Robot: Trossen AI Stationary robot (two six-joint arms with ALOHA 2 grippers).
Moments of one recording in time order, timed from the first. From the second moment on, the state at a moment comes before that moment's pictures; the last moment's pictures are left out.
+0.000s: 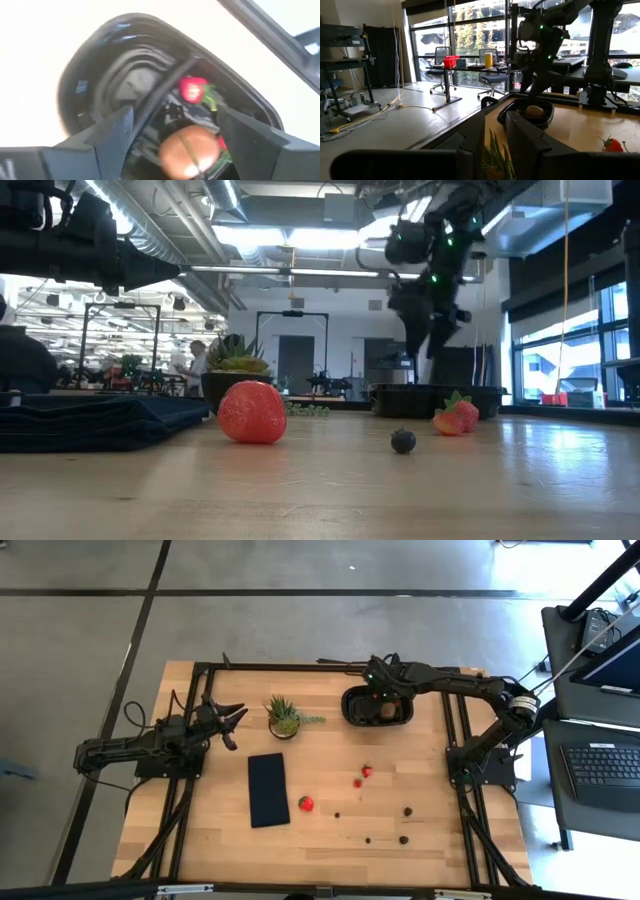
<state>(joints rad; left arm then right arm) 0.15 0.00 0.01 0.11 -0.43 0.06 -0.48 1.60 1.15 -0.73 0.20 0.31</state>
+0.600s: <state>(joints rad) 0.15 0.00 0.01 0.11 -0.43 0.06 -0.20 1.60 1.22 -0.80 0.01 0.26</state>
